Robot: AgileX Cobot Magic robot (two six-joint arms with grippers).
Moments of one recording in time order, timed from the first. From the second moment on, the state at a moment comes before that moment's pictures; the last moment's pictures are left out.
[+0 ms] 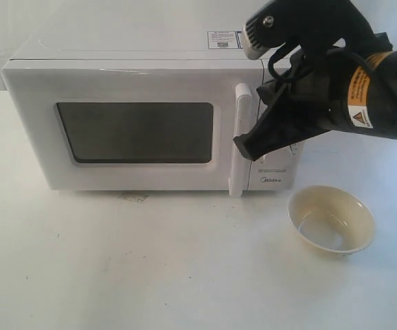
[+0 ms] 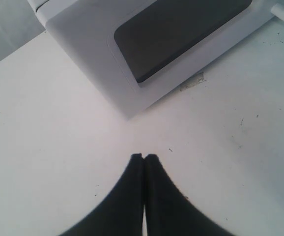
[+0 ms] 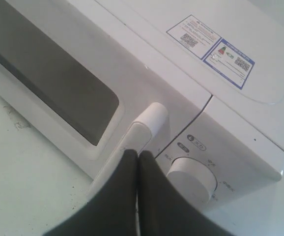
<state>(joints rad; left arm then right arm) 0.00 0.70 -0.80 -0.43 0.91 0.86 0.62 1.17 -0.90 -0.76 0.39 0.49</state>
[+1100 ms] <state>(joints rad) 0.00 0.70 -0.80 -0.43 0.91 0.86 0.25 0.05 -0.34 -0.66 0.47 0.76</state>
